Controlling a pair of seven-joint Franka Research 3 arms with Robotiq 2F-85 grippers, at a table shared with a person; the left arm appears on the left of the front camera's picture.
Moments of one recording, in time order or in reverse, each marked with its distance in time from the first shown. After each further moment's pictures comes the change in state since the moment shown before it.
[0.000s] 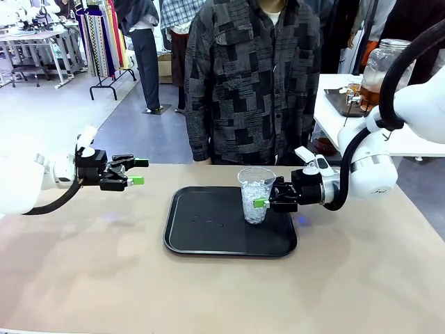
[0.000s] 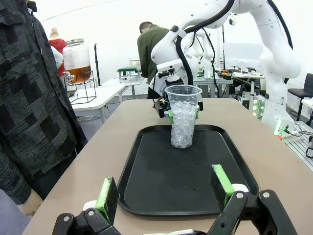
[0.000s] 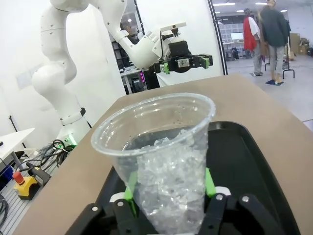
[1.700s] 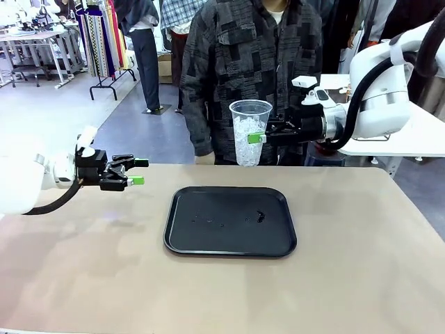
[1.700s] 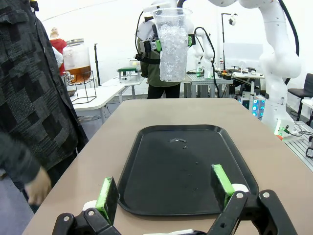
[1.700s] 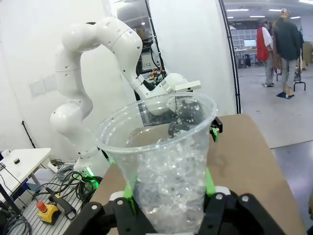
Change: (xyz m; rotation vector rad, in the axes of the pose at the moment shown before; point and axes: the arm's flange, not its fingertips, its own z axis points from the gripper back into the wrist) left arm 0.000 0.000 0.000 0.000 0.000 0.000; right arm 0.175 -0.002 -0.006 0.062 -0.007 0.011
